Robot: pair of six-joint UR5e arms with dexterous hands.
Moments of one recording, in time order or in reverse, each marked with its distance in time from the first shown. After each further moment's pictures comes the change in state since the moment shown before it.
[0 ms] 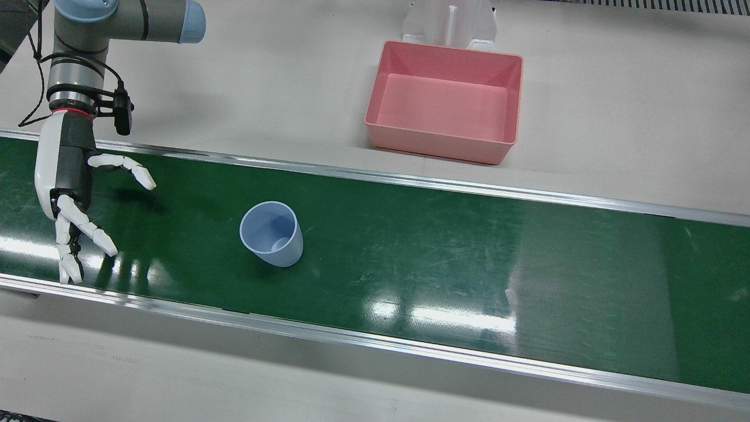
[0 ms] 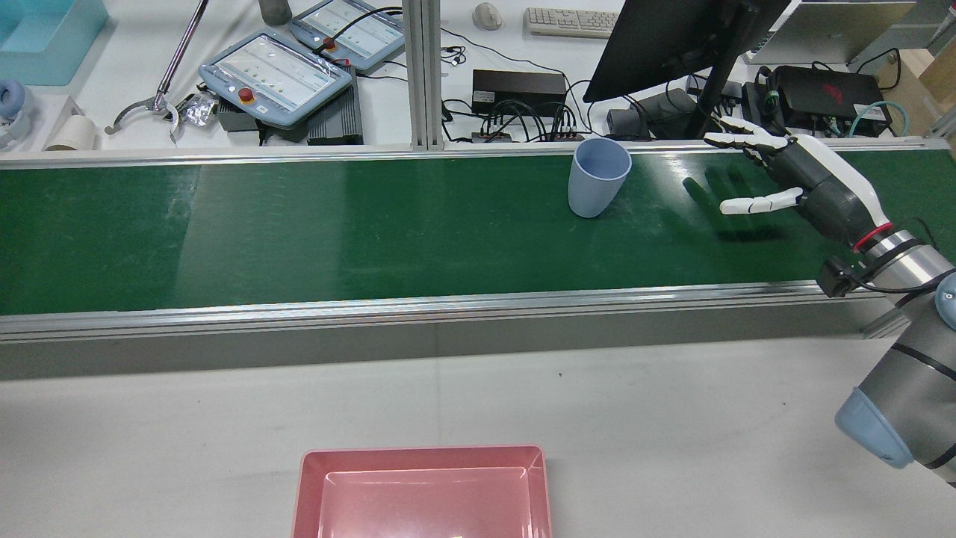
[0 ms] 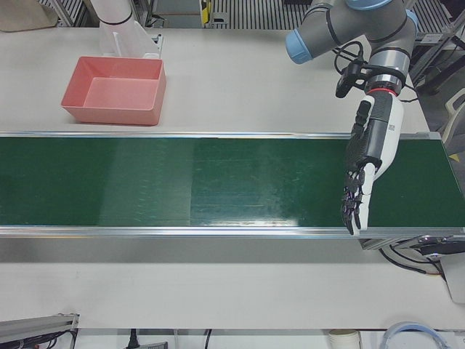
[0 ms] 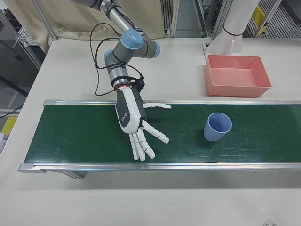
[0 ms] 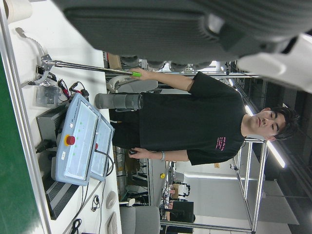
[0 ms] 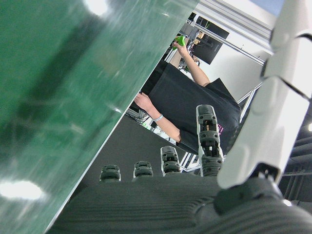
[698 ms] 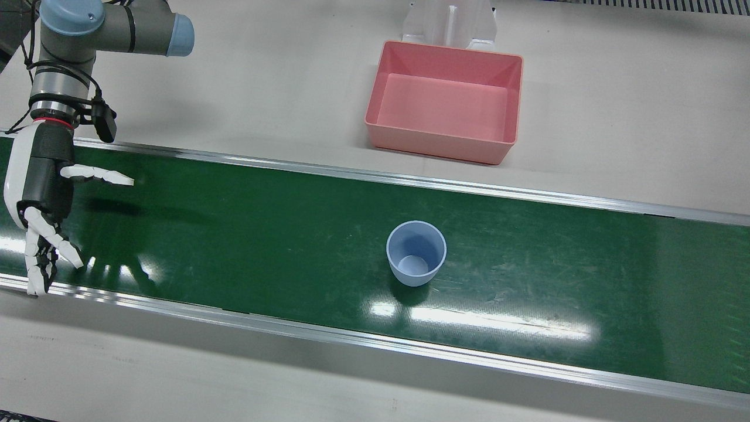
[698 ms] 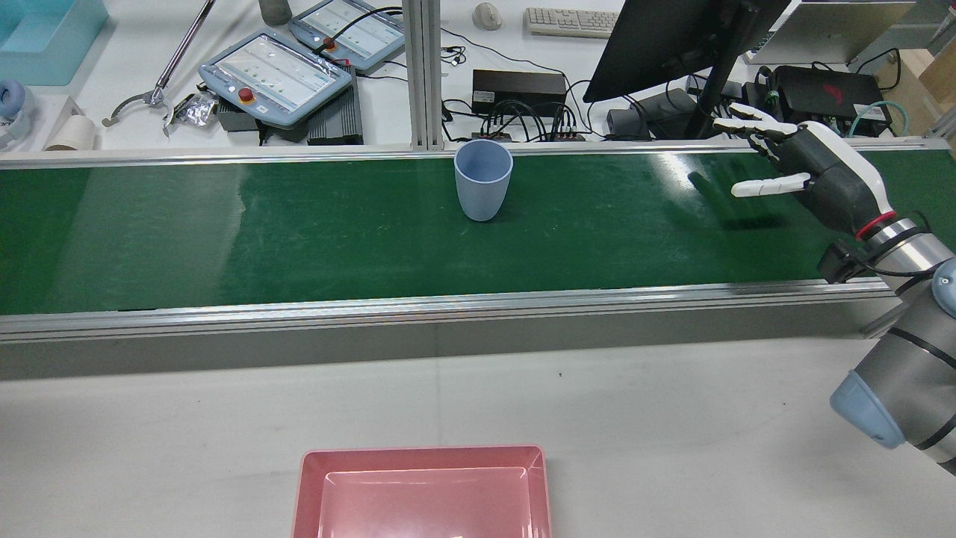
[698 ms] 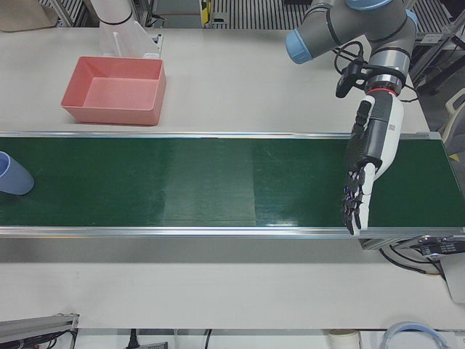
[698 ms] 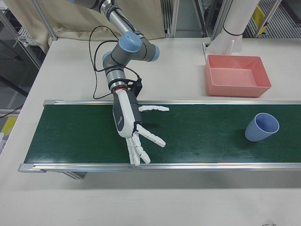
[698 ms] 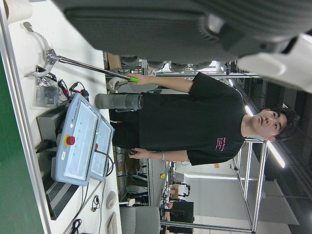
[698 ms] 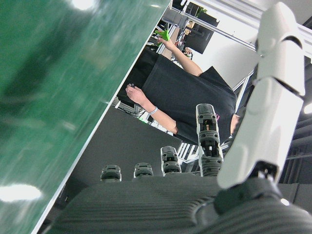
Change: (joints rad) left arm 0.000 0.000 0.000 0.000 -0.001 0.000; right arm 0.028 0.030 -0.031 0.004 -0.001 0.083
